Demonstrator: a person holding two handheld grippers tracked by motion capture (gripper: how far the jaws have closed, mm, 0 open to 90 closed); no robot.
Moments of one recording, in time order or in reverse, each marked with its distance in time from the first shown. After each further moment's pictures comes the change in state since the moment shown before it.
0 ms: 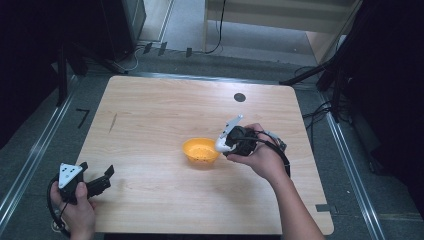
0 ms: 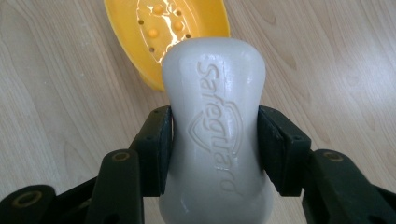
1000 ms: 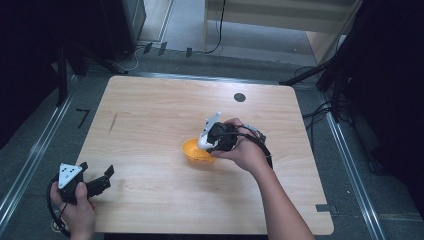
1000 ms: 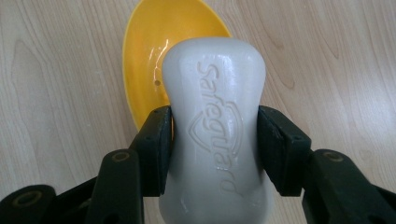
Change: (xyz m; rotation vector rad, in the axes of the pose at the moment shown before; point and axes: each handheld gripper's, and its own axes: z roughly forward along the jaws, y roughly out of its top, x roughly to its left) left arm 0.000 0.000 0.000 -0.004 -0.001 -0.002; right arm 0.007 0.044 0.024 -0.027 0.040 -0.111
